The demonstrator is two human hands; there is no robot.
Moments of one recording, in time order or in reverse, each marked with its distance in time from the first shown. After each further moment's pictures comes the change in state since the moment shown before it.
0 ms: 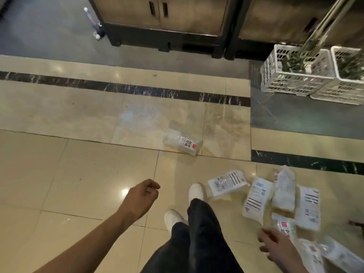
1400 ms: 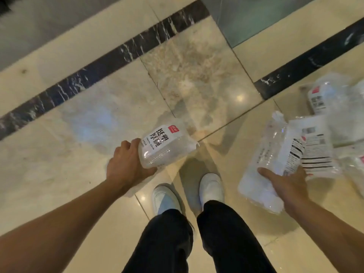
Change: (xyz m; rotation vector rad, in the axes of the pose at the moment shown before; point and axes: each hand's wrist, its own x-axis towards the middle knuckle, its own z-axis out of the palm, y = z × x) left_hand 0.565 0.007 0.152 0.989 -0.126 0.468; right_hand 0.408 -0.056 0.213 0.635 0.471 0.382
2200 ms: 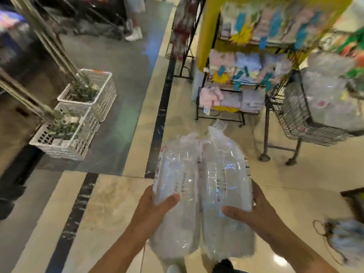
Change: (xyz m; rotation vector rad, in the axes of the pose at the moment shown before) left_hand -0.388 0.304 -0.433 -0.623 -0.615 0.604; right_hand -0.512 -0.072 -0.447 0.774 0.116 -0.198
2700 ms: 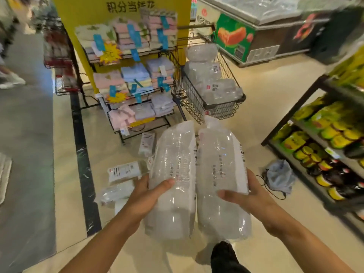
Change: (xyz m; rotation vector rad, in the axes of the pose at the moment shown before) left_hand 0.048 0.115 0.269 0.218 -0.506 0.128; right_hand -0.044 0.048 -0.233 0.238 0.390 -0.002
